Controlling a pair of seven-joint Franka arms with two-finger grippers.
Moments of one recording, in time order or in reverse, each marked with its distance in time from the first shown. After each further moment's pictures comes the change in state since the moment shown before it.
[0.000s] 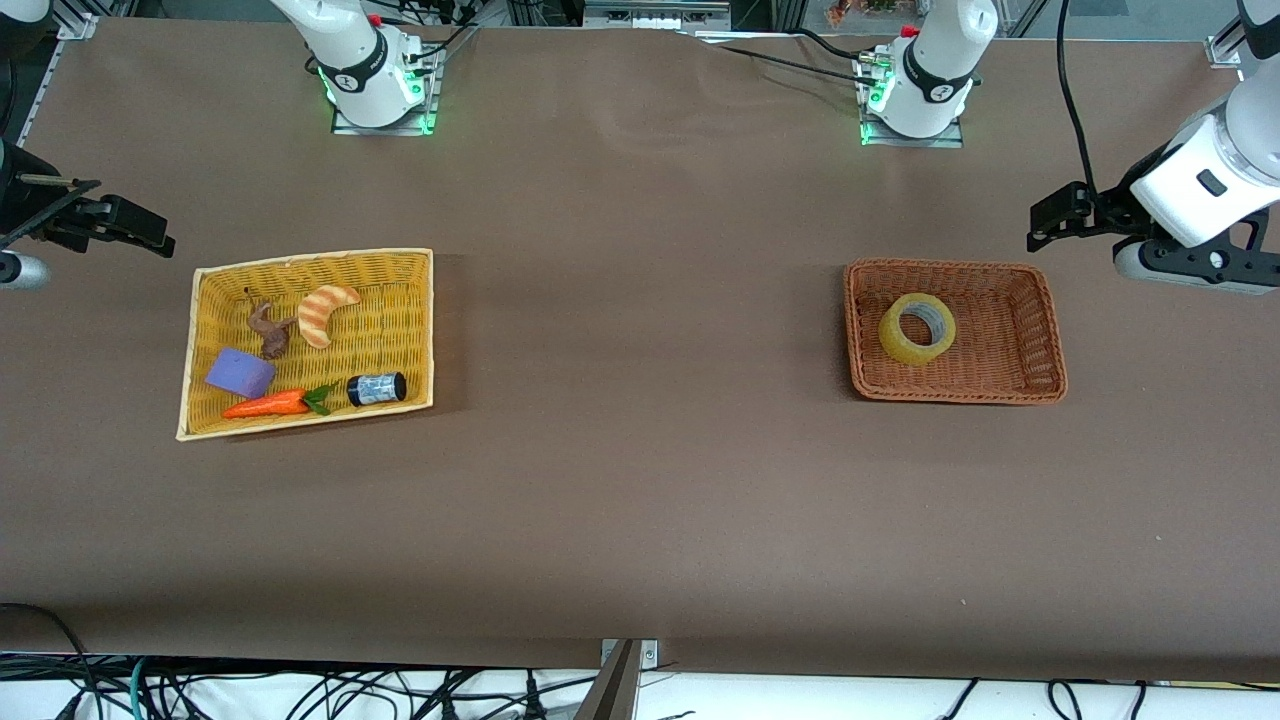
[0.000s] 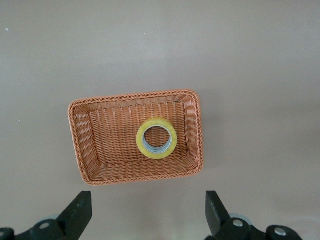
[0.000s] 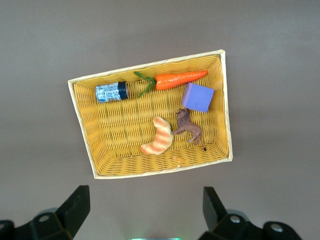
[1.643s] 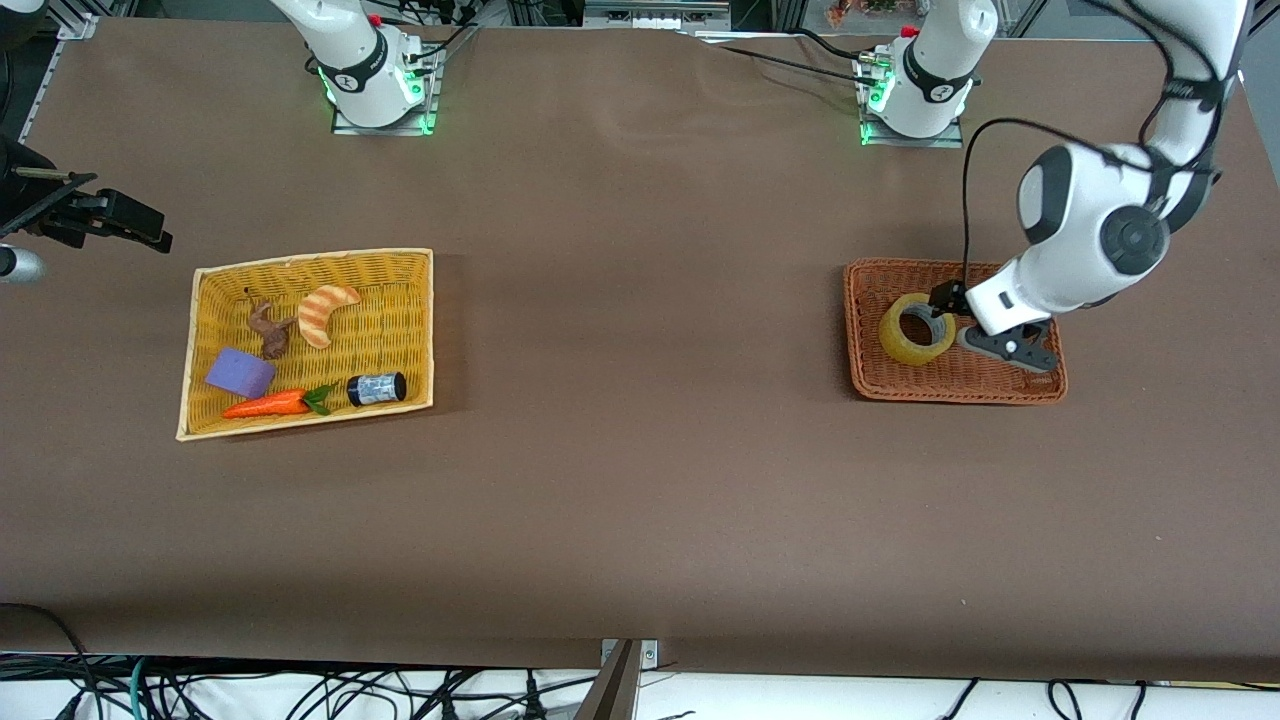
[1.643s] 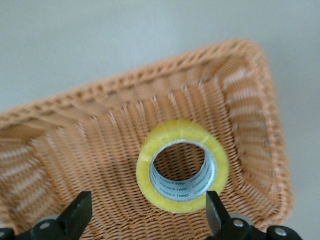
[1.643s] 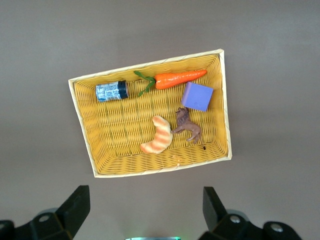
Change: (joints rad) left arm 0.024 0.024 0.004 -0.676 0.000 0.740 0.278; right arm 0.000 -0.010 0.000 0.000 0.000 -0.007 0.000
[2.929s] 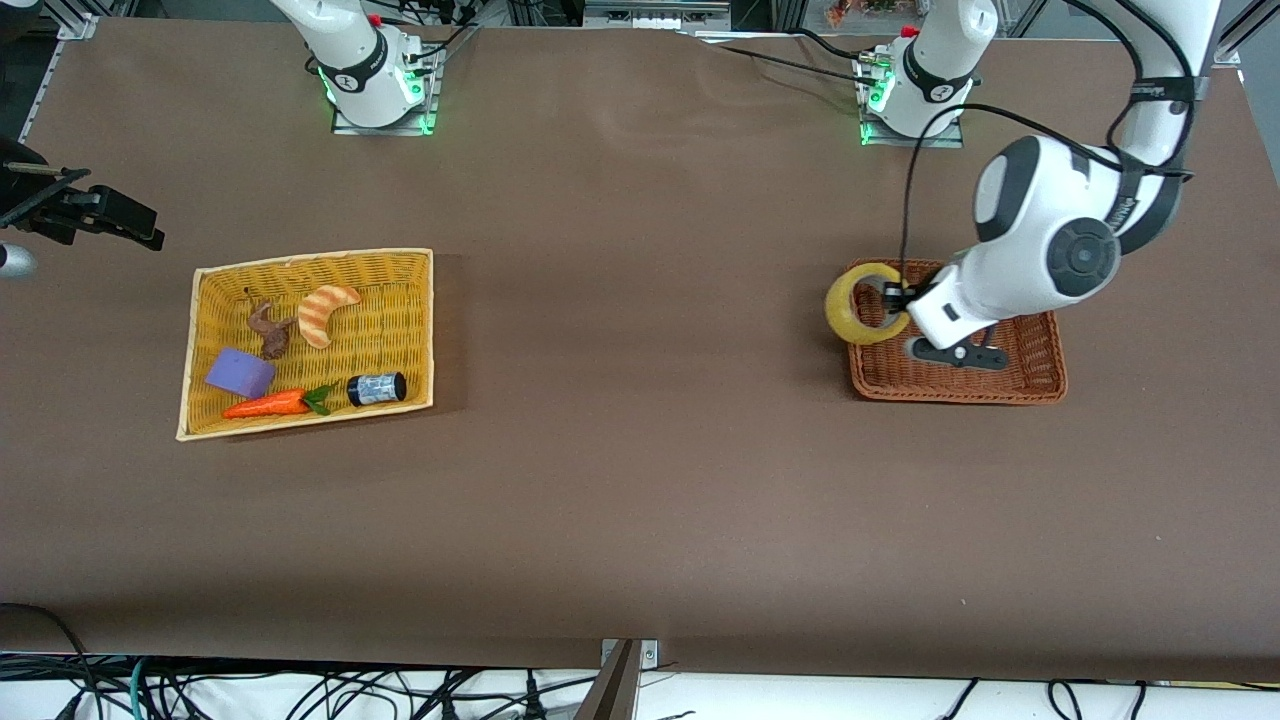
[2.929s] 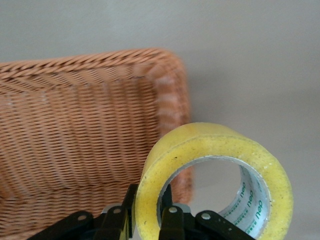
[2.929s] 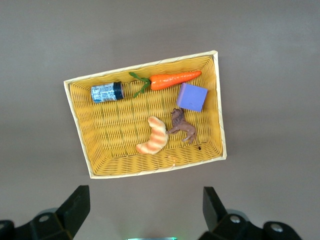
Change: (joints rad) left arm -0.005 0.121 -0.089 0.167 -0.081 -0.261 -0.224; right arm -0.001 -0.008 -0.002 0.000 -0.016 0.001 0.000
